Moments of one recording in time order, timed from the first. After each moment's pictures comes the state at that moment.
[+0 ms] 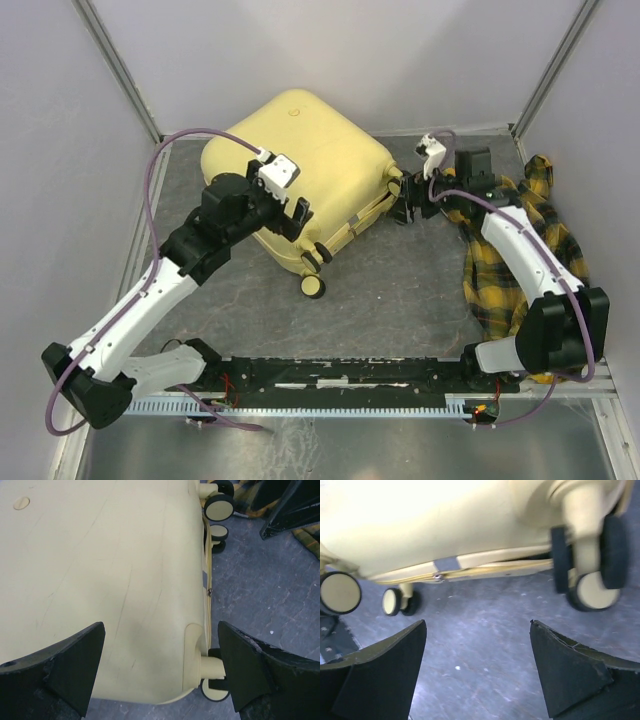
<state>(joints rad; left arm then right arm) -0.66 1.09 1.13 -0.33 0.02 0.13 0.16 1.42 1.24 -0.54 -0.61 -0.10</state>
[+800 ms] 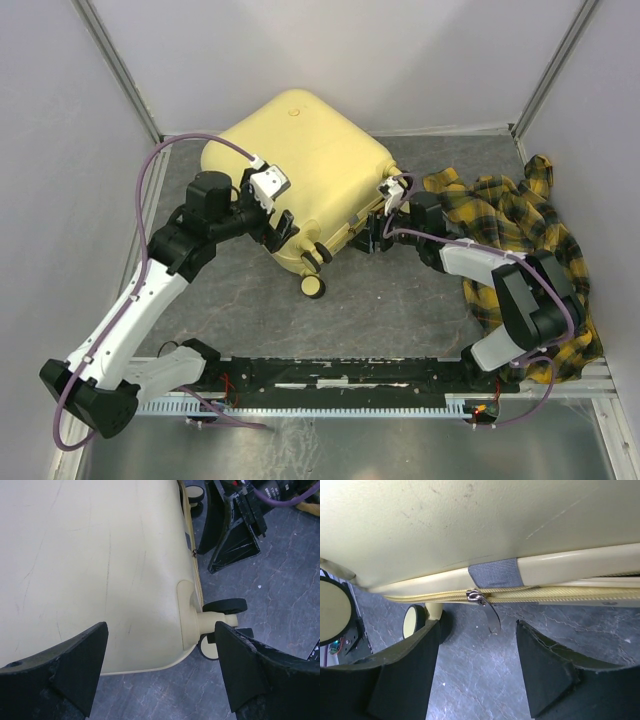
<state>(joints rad) -0.49 1.04 1.15 -0.54 0.32 0.28 0.39 1.53 0.72 0.35 -0.67 0.30</state>
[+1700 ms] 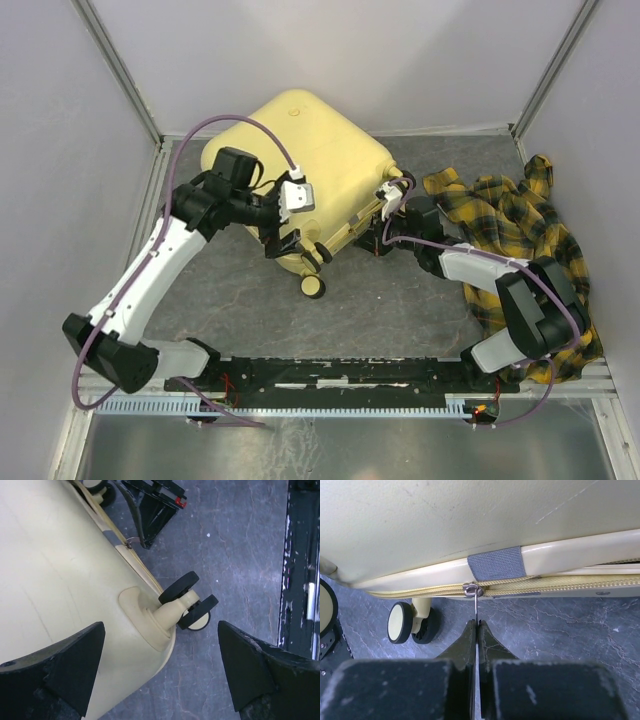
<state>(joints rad) -0.49 1.27 1.40 -0.90 0.66 0.73 0.45 1.52 0.70 0.35 -0.55 0.26</state>
